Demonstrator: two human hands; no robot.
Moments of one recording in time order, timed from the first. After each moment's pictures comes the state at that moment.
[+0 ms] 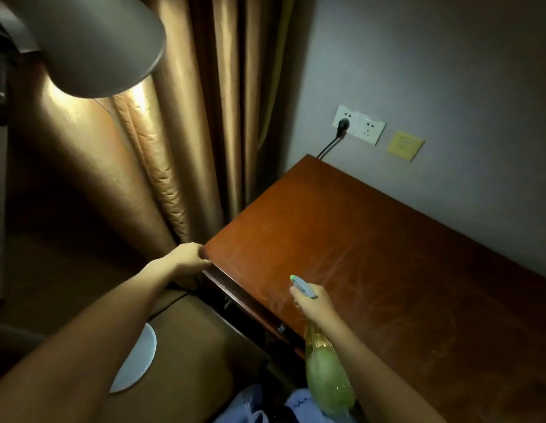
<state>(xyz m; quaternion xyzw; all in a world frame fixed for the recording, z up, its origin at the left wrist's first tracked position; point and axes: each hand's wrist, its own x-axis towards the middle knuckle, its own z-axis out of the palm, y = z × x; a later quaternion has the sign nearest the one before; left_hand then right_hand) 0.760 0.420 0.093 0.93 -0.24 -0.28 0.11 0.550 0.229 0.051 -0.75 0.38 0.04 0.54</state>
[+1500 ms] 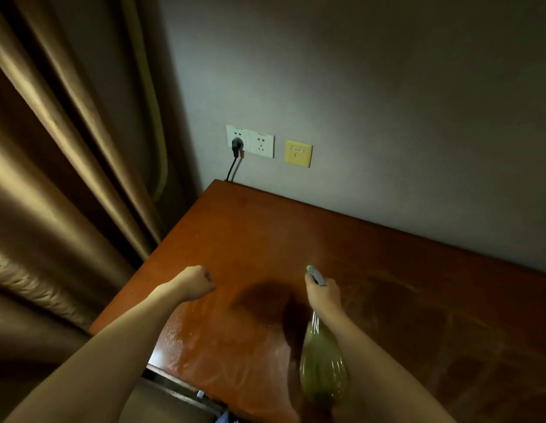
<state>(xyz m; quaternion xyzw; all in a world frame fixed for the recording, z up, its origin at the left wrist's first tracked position) 0.703 0.181 0.086 0.88 -0.38 -0.29 0.05 0.480 0.025 0.070 -0.59 0.58 -0.11 0.56</state>
